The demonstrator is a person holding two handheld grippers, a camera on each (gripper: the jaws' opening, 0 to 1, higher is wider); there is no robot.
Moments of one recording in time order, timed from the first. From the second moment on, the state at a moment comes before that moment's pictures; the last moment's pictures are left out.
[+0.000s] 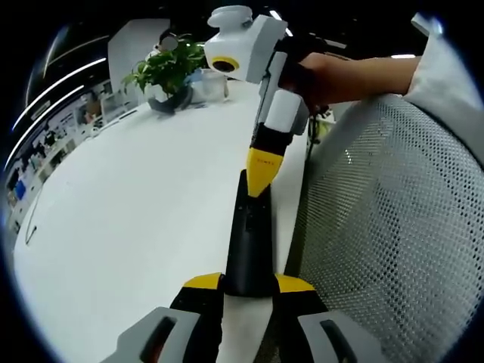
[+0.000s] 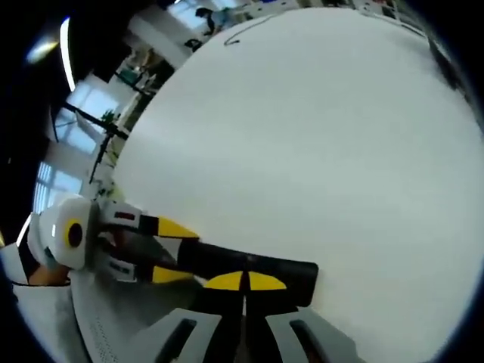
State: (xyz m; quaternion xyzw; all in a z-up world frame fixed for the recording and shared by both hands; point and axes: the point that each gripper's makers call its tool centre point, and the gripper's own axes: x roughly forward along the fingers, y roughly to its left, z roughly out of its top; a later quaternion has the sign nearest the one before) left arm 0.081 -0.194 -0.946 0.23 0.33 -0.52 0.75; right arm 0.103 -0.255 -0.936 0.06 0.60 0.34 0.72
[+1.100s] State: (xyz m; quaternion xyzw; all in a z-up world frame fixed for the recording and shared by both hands) left arm 0.081 -0.195 -0.945 0.22 0.34 -0.52 0.75; right arm 0.099 -0.267 -0.935 0.08 0.62 0.31 0.72
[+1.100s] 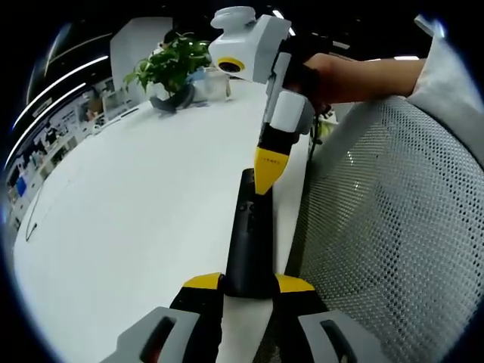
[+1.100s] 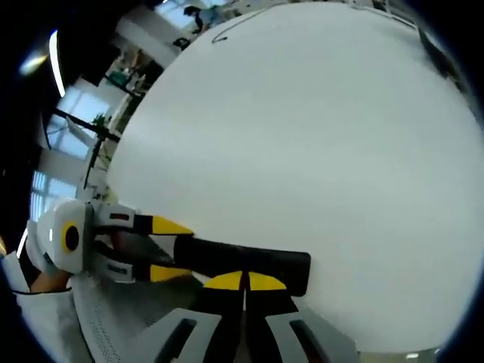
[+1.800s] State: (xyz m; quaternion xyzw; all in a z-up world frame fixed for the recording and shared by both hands) left arm 0.080 -0.195 -0.945 0.22 0.34 -0.52 0.75; right arm 0.095 -0.269 -0.938 0.05 0.63 0.31 0.71
